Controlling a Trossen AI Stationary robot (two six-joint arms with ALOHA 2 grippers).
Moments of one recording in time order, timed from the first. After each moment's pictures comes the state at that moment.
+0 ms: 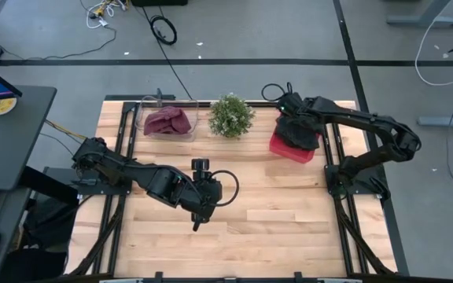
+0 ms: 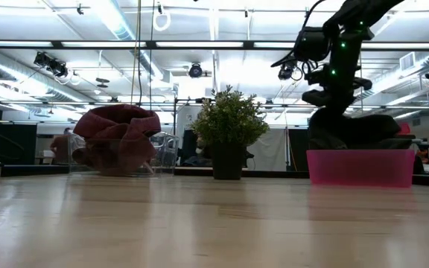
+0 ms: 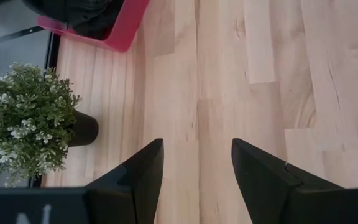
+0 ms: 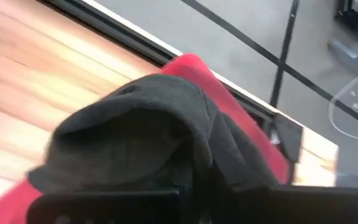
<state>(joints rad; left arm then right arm) -0.42 1.75 1.80 -1.12 -0.53 -0.20 -0.56 1.37 1.04 -0.90 0.59 0.41</state>
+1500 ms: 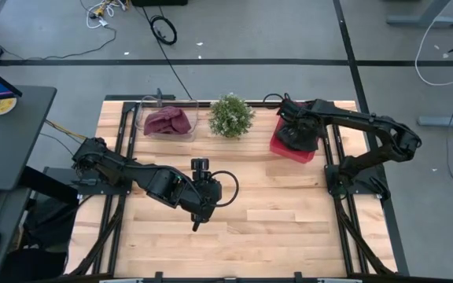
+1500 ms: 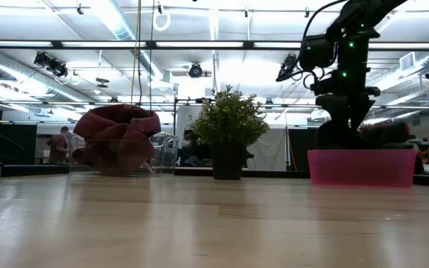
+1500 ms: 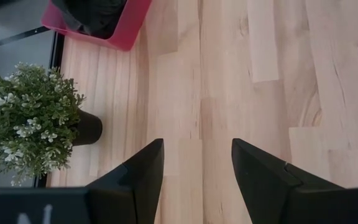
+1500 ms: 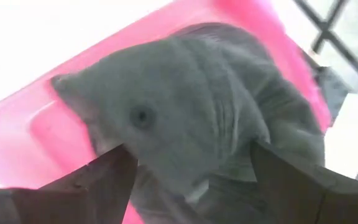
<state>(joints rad) -0.42 1.75 1.80 -1.13 -0.55 -0.20 -0.55 1.37 1.01 -1.03 0.41 0.37</state>
